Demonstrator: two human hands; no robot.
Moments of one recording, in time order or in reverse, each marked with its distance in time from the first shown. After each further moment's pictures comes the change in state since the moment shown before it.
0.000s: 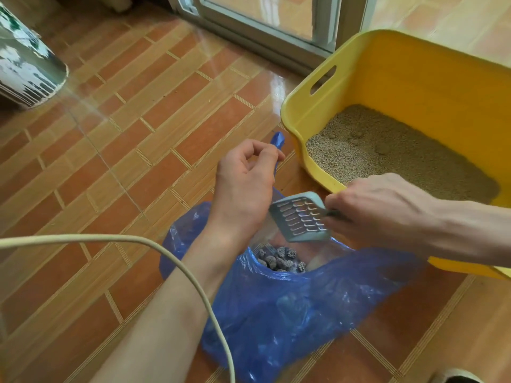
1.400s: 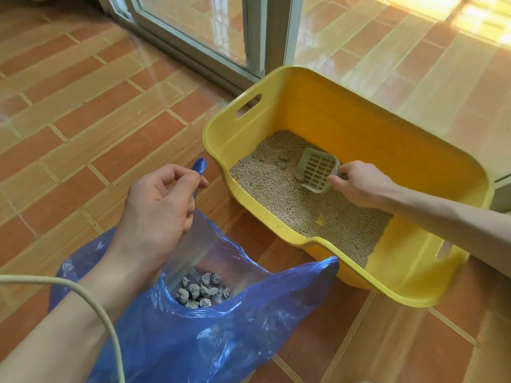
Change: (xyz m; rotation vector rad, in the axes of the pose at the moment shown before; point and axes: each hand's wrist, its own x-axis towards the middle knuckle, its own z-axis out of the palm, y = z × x) left_hand 0.008 -0.006 0.020 -0.050 -0.012 -0.047; right_hand -0.001 0.168 0.084 0.578 -0.029 0.632
